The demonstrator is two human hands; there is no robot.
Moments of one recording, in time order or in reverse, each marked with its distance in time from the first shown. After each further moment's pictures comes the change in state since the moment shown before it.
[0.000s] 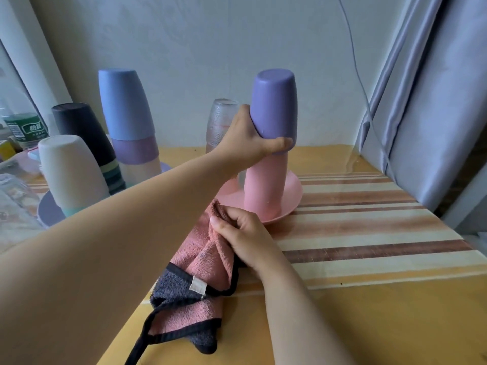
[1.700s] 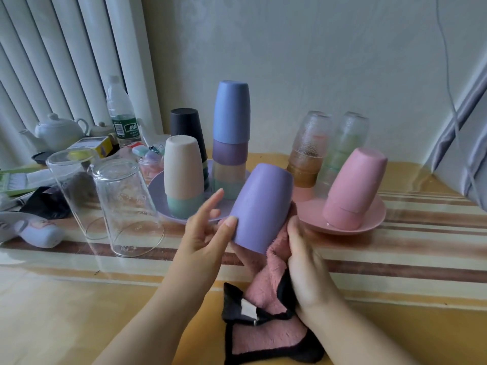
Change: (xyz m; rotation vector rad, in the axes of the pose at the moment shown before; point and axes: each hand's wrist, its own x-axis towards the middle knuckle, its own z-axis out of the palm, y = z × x) left_hand -0.205 -0.100 -0.122 -0.403 0.330 -0.129; right_hand -0.032 -0.044 0.102 0.183 0.131 0.081
